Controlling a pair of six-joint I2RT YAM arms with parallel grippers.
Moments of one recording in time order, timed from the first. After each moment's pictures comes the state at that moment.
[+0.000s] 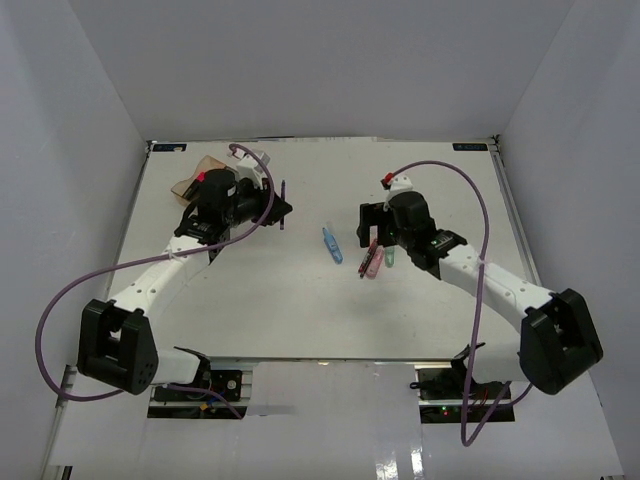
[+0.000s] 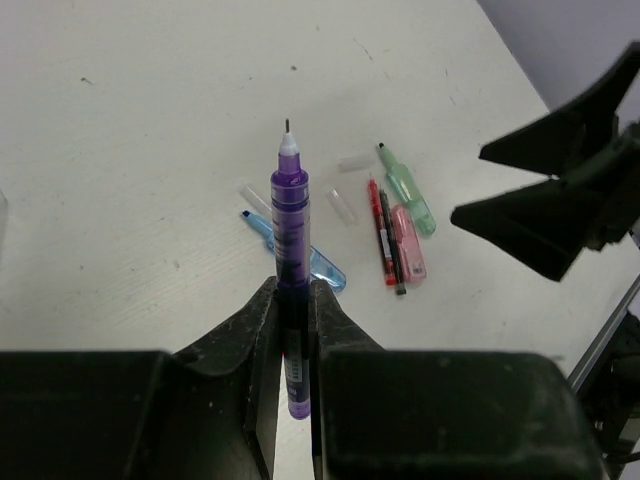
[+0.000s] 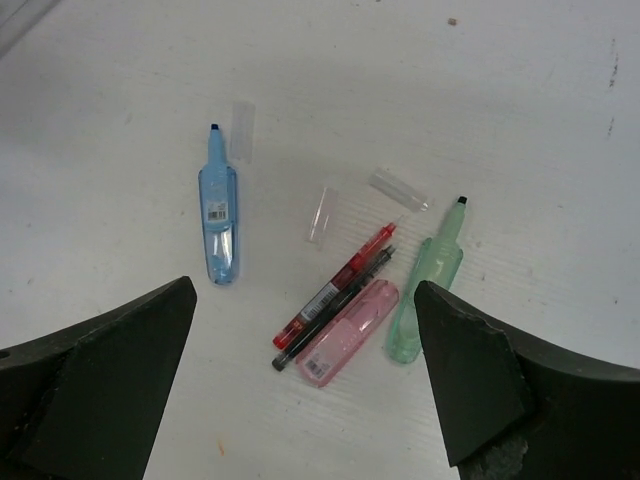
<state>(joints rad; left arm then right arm) -0.34 1.33 0.97 0.00 0.44 -0.27 0.60 1.29 0.84 -0.10 0.12 0.27</state>
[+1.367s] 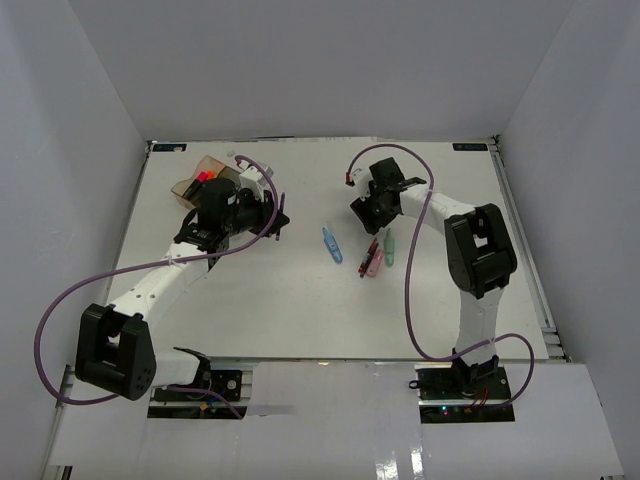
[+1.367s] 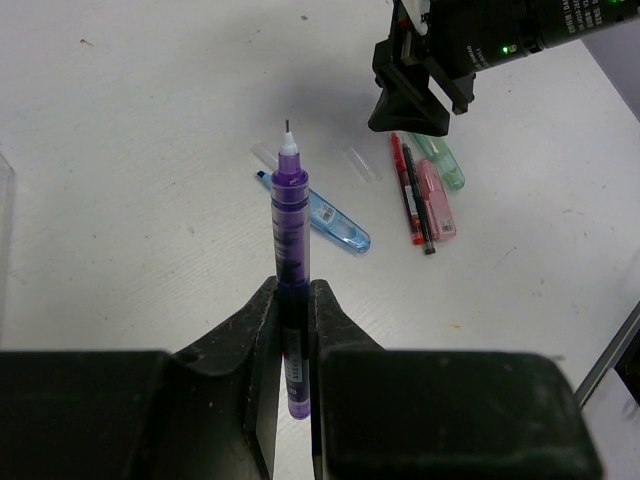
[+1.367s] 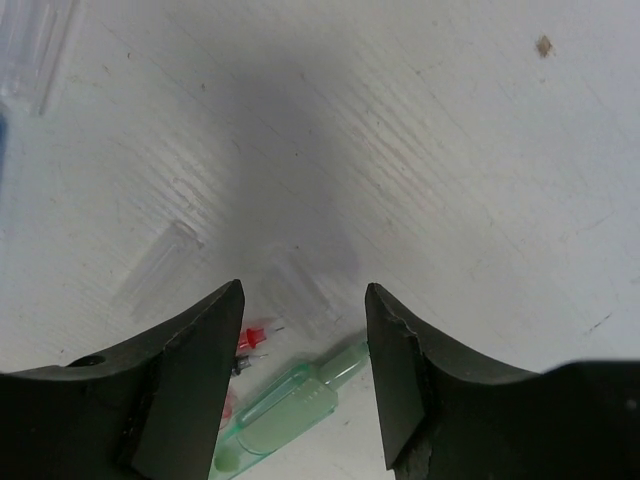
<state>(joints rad) -0.34 1.29 0.90 -0.03 0.46 -0.15 0.43 1.99 1.42 -0.47 -0.12 -0.36</state>
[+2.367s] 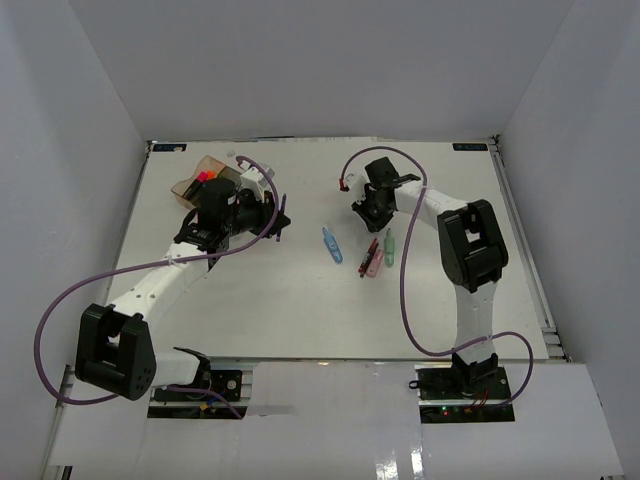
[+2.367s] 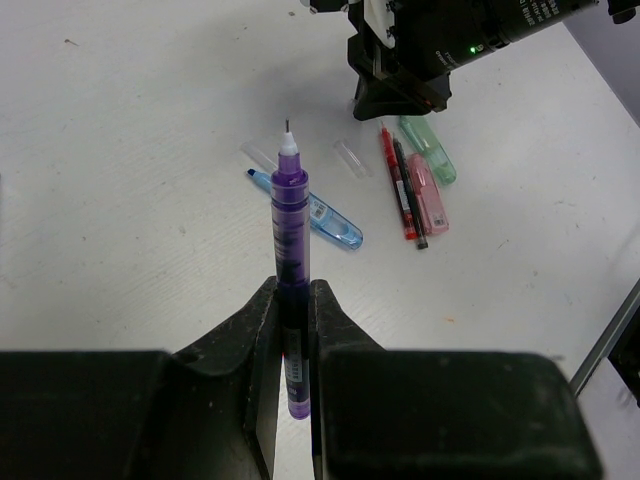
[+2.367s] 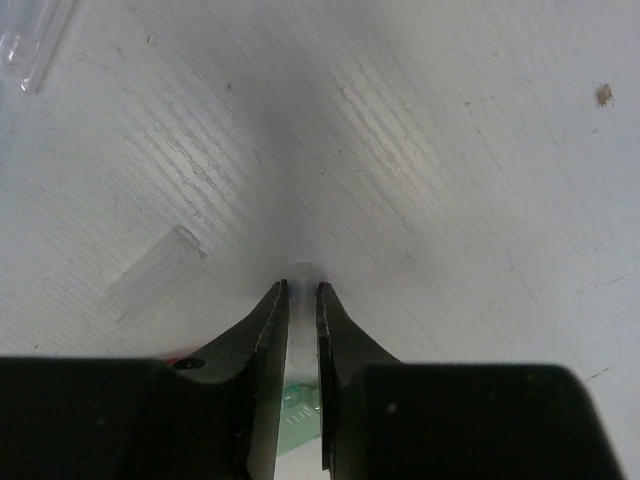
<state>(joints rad) -0.34 1.29 0.90 -0.03 0.48 -0.14 0.43 2.08 1.51 -0.56 -0.16 -0.49</state>
